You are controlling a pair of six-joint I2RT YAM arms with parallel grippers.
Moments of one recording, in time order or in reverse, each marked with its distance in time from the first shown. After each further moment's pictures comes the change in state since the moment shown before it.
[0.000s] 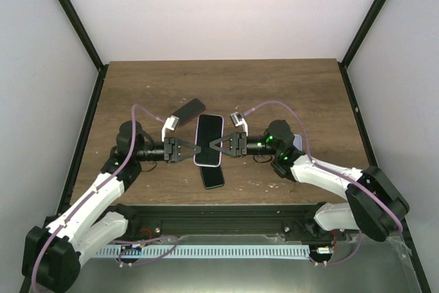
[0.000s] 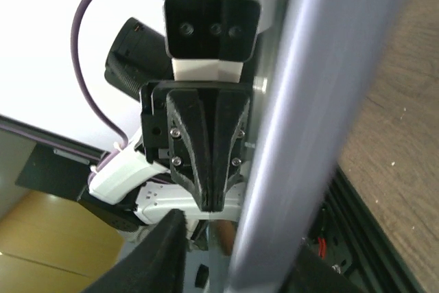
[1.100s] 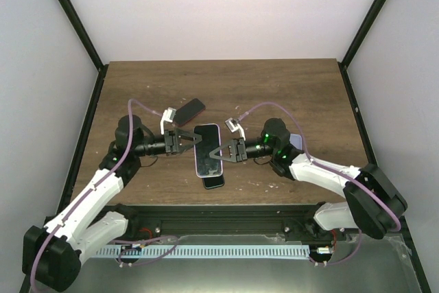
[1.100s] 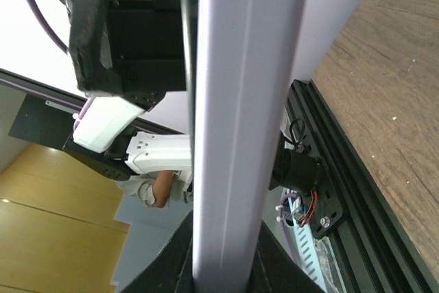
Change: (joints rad) left arm 0.000 0.027 0.095 -0.074 -0.108 0.023; right arm 0.000 0.019 0.024 -0.115 -0.152 -0.110
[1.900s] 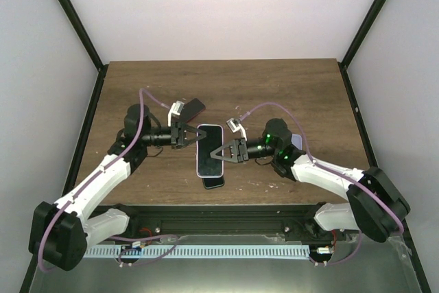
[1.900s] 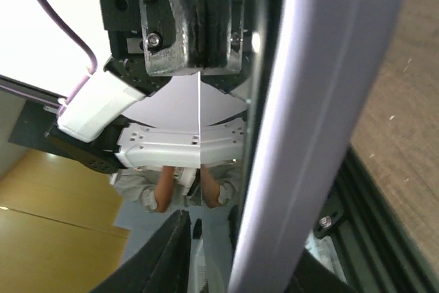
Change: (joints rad) left arm 0.002 0.169 0.071 0.045 0.078 0.018; right arm -0.005 -0.028 -0.006 -0.021 0.009 0.003
